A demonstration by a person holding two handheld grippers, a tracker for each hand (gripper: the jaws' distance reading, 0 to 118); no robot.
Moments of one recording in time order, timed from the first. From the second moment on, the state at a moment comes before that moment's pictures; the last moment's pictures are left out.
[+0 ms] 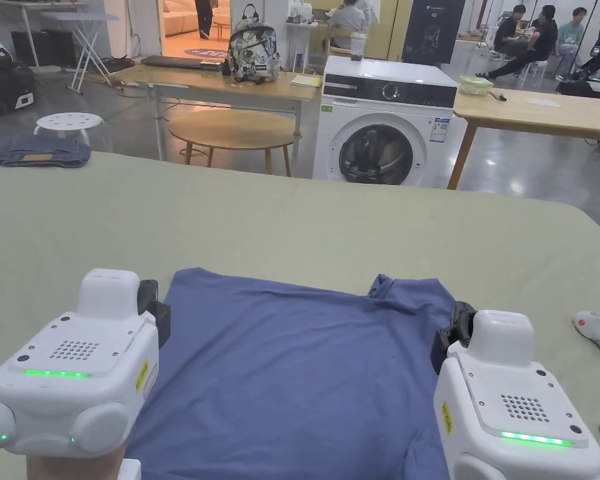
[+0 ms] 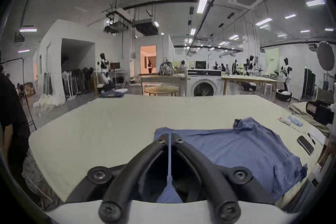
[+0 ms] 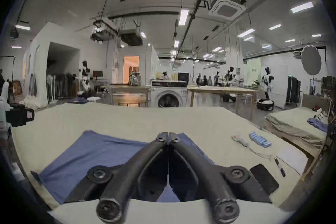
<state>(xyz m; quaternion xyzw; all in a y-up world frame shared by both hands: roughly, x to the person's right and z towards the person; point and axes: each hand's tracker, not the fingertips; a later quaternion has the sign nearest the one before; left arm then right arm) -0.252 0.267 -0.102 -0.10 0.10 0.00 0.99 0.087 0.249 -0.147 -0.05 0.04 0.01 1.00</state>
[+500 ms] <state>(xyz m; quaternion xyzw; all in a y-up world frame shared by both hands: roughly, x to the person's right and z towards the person) -0.343 0.240 -0.083 -0.34 0.07 0.12 0.93 0.092 0.238 -0.149 -0.09 0.05 0.01 0.99</state>
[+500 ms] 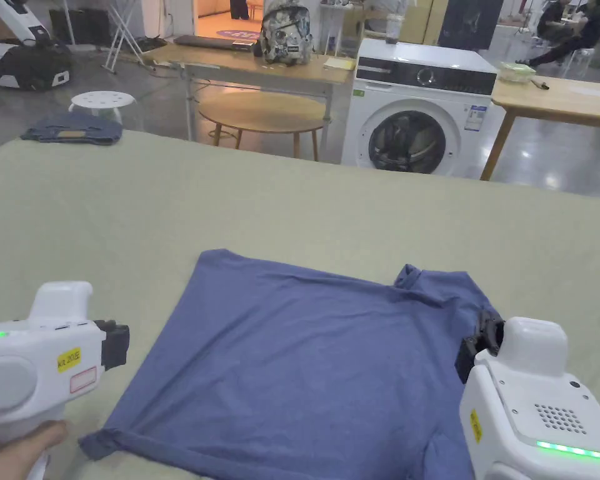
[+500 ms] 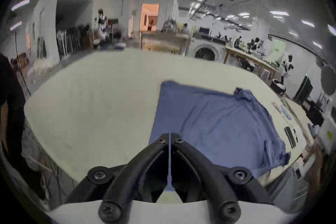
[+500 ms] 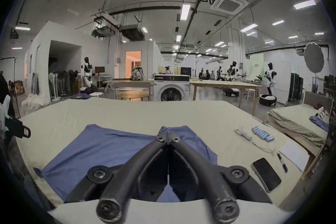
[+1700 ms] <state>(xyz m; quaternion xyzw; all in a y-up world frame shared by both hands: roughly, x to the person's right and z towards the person) -0.341 0.151 -0.087 -0.54 0.07 0.07 0.84 0.146 0.193 -0.142 -0.26 0.05 0.03 0.96</state>
